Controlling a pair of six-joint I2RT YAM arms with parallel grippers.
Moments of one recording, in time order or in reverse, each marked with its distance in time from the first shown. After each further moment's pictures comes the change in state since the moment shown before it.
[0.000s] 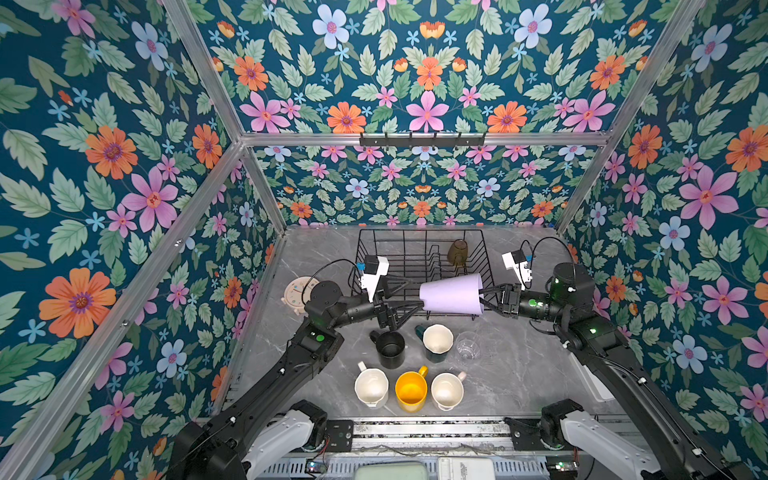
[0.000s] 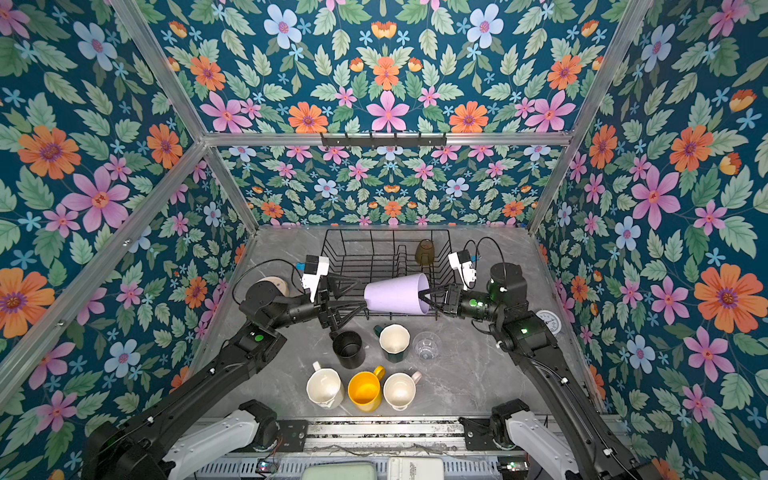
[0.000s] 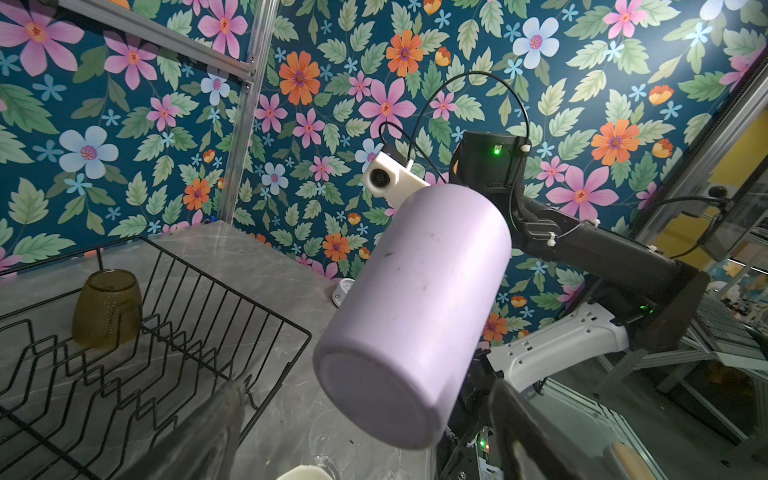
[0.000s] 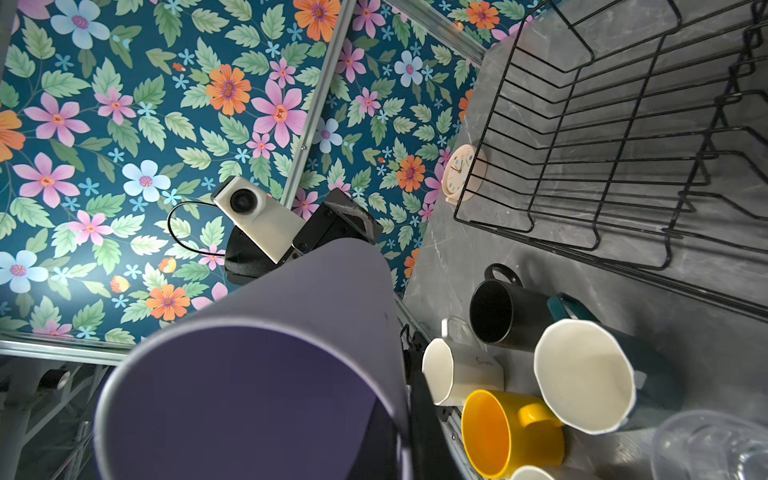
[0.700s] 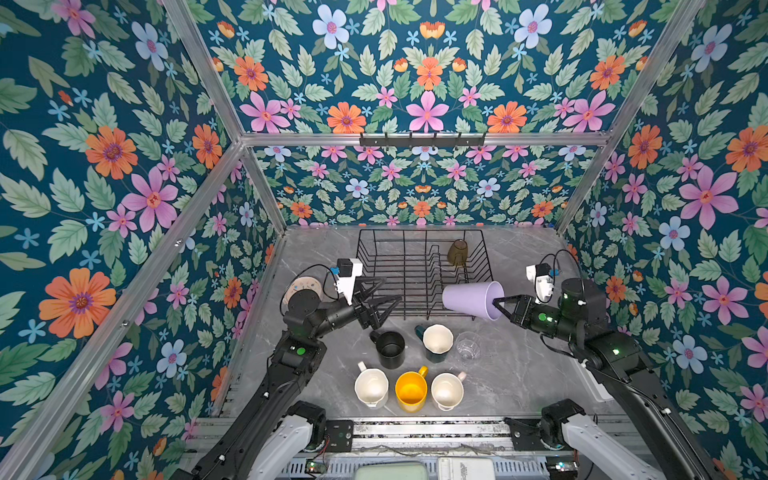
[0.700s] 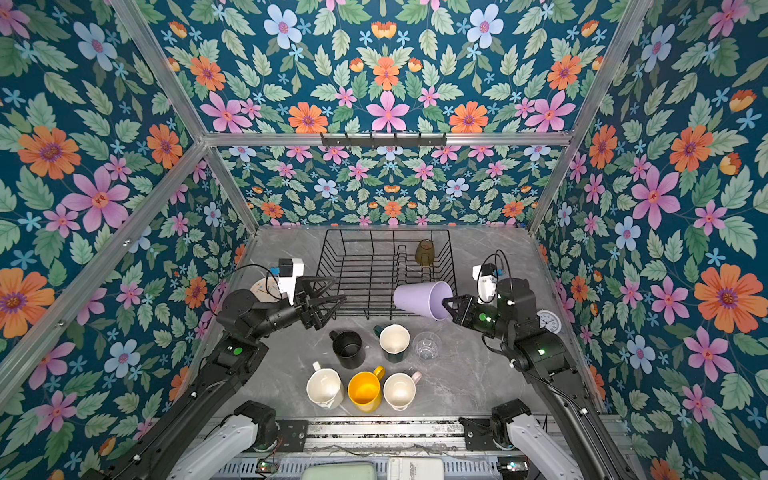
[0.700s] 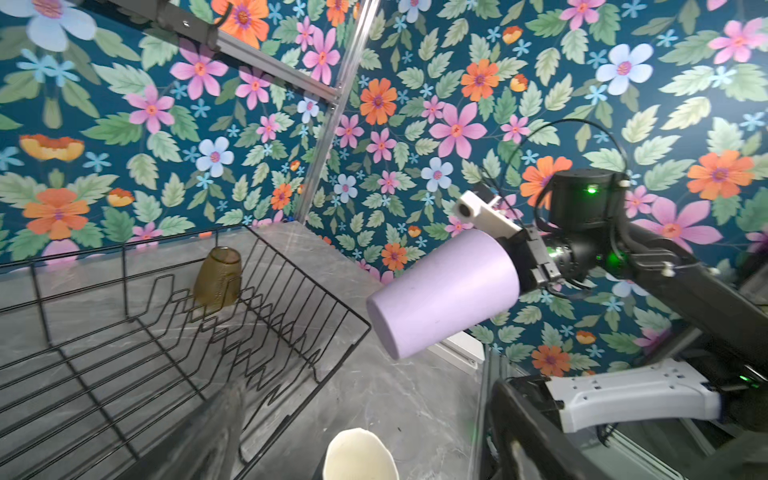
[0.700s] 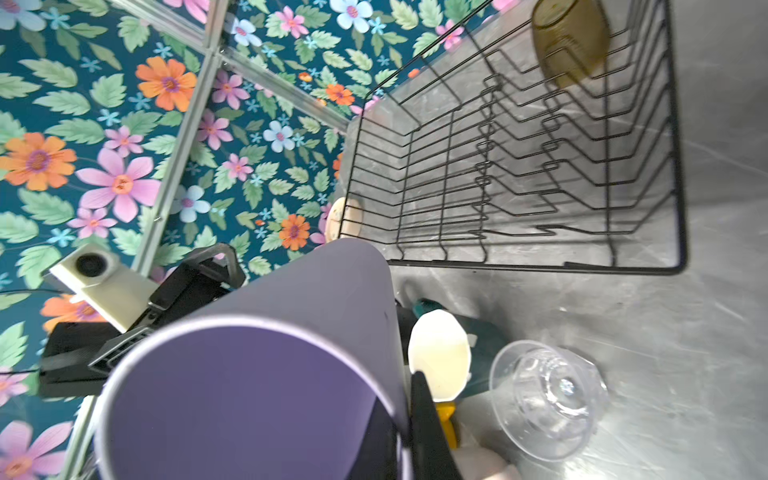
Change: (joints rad) left arm 0.161 -0.171 -0.071 -0.138 -0.044 -0.002; right arm 0.008 -0.120 0.018 -0.330 0.385 -0.108
